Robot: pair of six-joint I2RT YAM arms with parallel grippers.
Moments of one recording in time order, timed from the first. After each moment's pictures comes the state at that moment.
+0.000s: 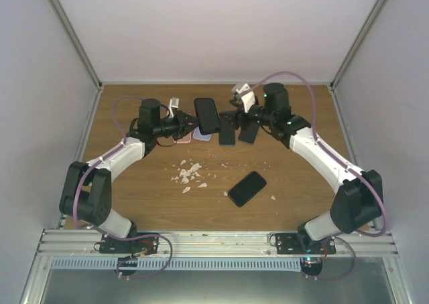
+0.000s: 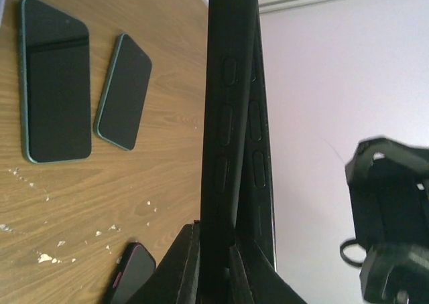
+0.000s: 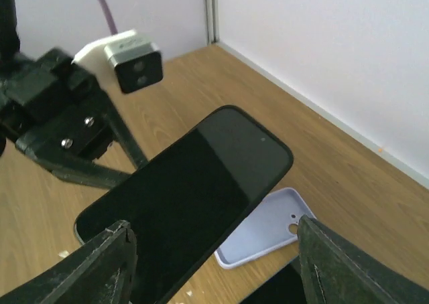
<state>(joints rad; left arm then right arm) -0.27 1.52 0.95 0.18 0.78 -1.07 0.42 1.49 1.24 -0.13 -0.55 -0.14</state>
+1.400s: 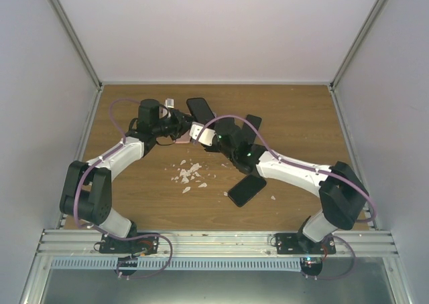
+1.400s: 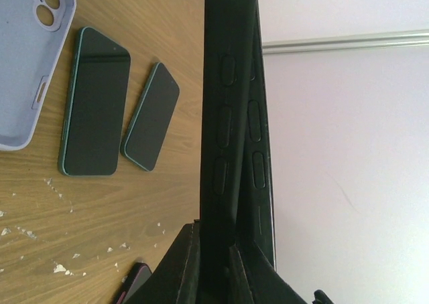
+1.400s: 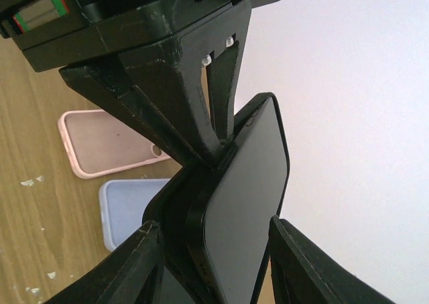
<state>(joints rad) -0.26 1.53 0.95 0.14 0.67 -1.14 0.88 1.57 1.08 0.12 0.27 -0.81</state>
